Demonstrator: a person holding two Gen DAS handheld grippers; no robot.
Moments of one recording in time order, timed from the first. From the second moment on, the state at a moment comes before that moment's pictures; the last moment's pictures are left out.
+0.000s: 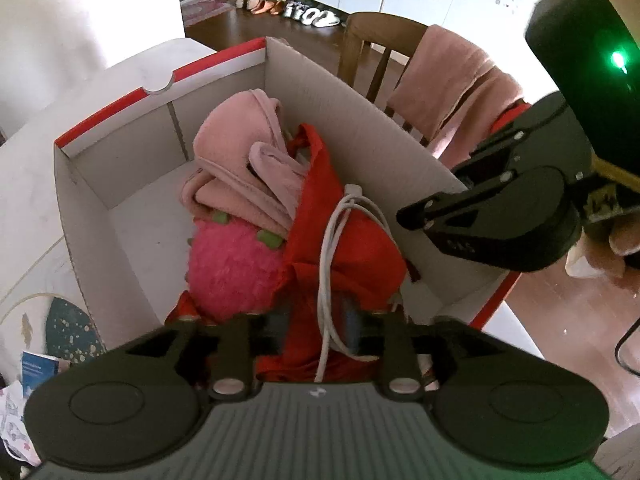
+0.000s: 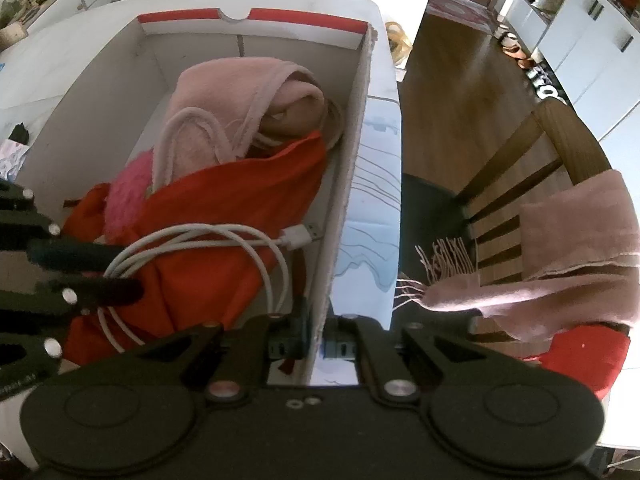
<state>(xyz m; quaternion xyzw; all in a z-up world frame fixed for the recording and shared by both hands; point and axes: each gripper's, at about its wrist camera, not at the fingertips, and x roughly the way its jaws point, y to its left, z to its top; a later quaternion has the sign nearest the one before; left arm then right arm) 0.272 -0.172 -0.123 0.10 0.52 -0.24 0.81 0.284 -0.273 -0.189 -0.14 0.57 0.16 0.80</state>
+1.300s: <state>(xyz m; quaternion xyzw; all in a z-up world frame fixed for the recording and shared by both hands) 0.179 -0.034 -0.051 -0.03 0.44 -0.10 0.89 0.284 -0.276 -0.195 -0.18 0.56 0.20 0.78</state>
